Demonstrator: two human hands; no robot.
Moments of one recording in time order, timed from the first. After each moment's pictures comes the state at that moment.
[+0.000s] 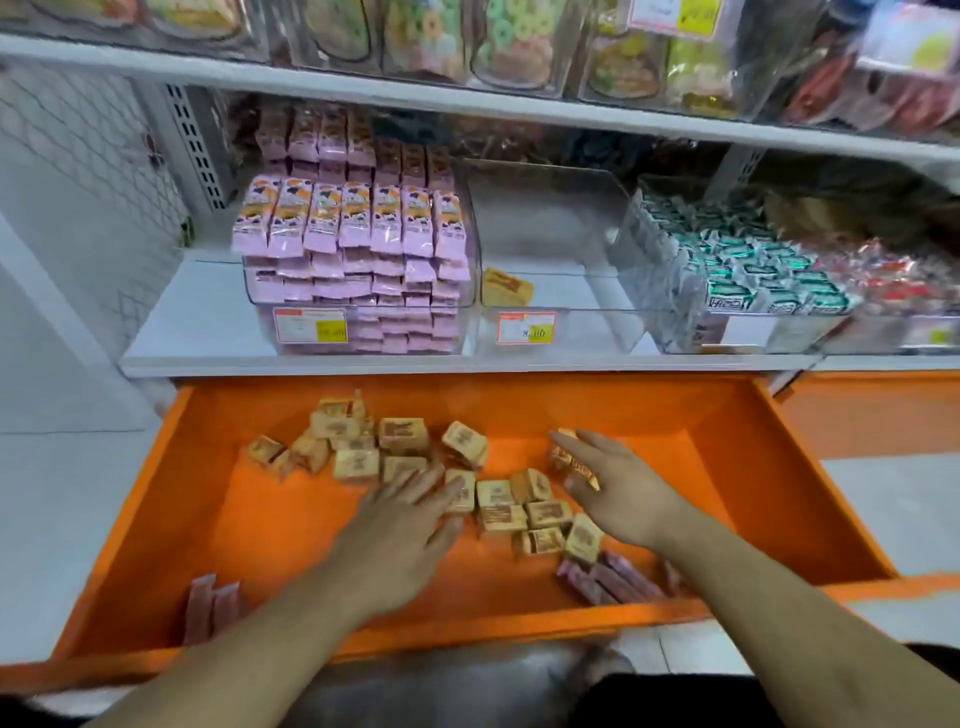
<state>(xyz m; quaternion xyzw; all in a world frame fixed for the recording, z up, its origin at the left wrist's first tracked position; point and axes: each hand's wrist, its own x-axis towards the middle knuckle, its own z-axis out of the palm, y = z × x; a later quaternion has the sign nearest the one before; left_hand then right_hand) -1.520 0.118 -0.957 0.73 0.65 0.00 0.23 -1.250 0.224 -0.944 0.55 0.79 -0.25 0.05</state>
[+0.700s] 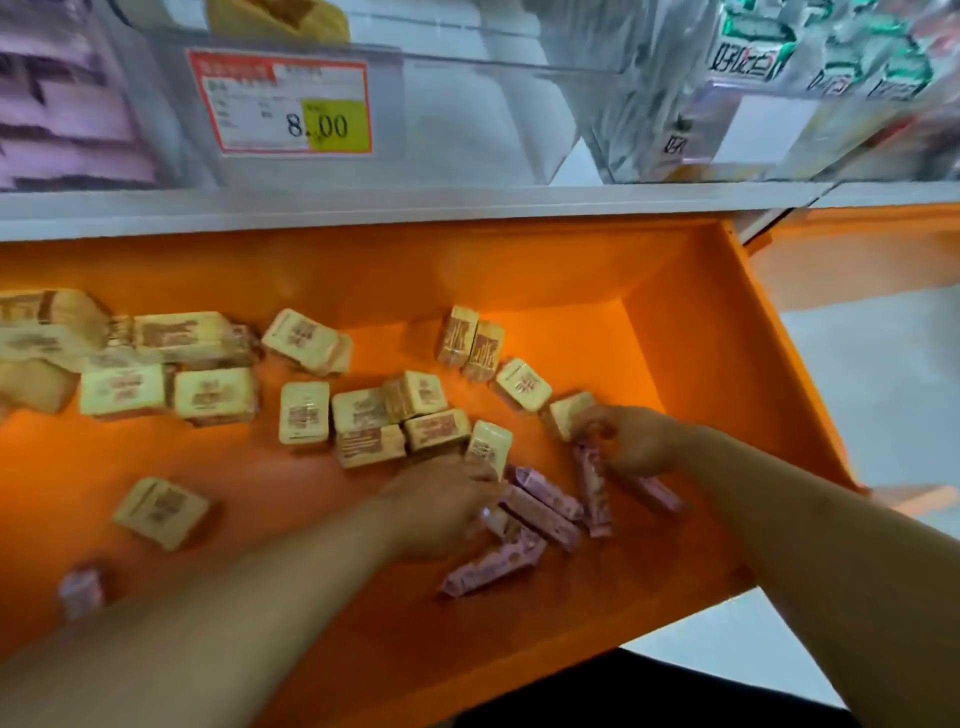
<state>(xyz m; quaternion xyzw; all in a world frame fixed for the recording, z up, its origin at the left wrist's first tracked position) -1.339 0.237 -1.153 0.85 0.38 -0.04 0.36 -1.068 0.318 -1.098 0.62 0.64 -0.32 0.33</state>
